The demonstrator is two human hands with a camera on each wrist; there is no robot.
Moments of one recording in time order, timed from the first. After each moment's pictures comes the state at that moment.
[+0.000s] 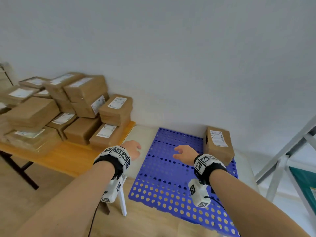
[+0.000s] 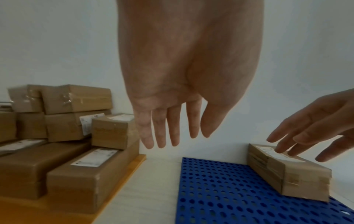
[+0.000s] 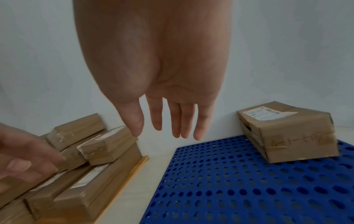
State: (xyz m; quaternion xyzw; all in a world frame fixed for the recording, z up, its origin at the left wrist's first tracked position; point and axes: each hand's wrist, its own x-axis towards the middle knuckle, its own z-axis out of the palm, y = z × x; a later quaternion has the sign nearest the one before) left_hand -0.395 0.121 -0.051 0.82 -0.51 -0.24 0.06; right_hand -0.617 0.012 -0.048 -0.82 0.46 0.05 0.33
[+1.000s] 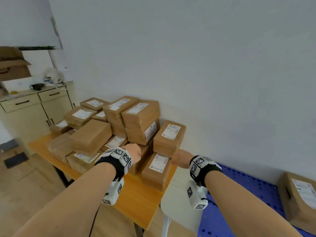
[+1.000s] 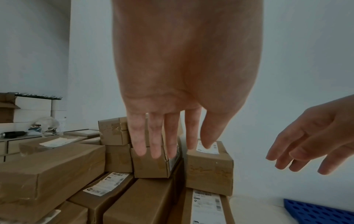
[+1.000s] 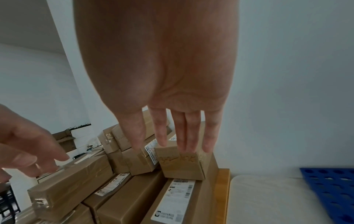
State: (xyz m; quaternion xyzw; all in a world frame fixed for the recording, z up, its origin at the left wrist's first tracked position) left_hand -0.123 0.153 0.003 0.88 -0.45 -0.15 -0.01; right_hand -0.298 0.023 0.000 -0.90 0.35 0.12 0.22
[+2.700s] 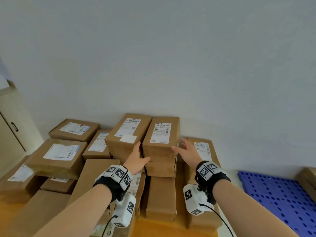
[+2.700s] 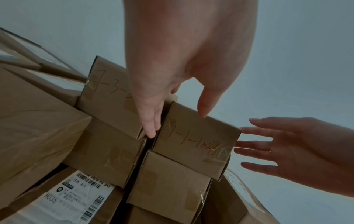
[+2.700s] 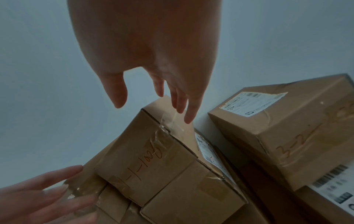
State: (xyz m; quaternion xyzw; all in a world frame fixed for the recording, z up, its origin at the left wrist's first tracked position) left_hand 0.169 0.088 -0.014 0.69 -0.43 -0.42 0.41; right_hand -0.020 0.004 0.010 -0.67 0.51 -0.27 0.48
